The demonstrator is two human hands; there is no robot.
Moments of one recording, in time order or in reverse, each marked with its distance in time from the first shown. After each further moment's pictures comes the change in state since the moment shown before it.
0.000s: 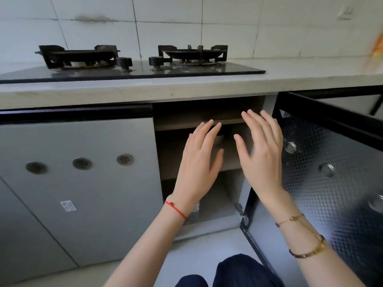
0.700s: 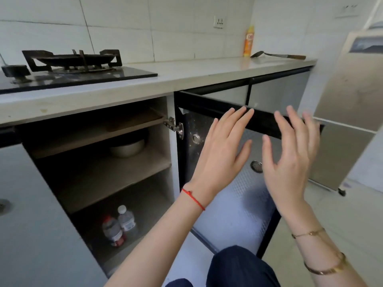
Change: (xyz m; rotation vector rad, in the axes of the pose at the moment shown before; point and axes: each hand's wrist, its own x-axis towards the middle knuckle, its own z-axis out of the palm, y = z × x) left_hand 0.029 0.178 0.096 -0.393 -0.214 0.432; right_hand -0.058 0.090 -0.181 -0.532 0.287 0.178
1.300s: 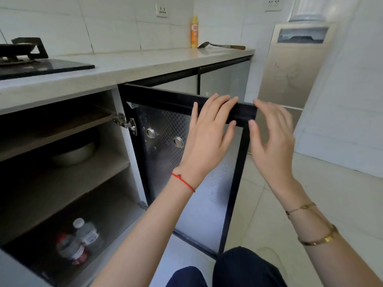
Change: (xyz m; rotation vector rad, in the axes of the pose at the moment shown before) left_hand 0.023 0.038 0.043 -0.042 -0.034 0.076; right_hand 0.005 0.043 -0.053 0.031 -0.059 0.066
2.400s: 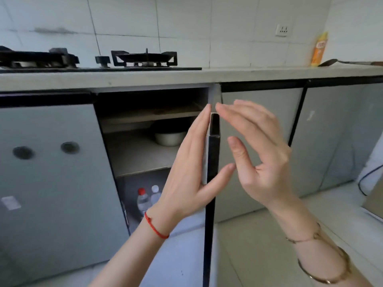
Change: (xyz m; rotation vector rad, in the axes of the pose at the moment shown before) left_hand -0.129 0.013 -0.078 0.119 0.269 -0.161; right_hand -0.026 -0.103 0.039 0.926 -0.053 -0.517
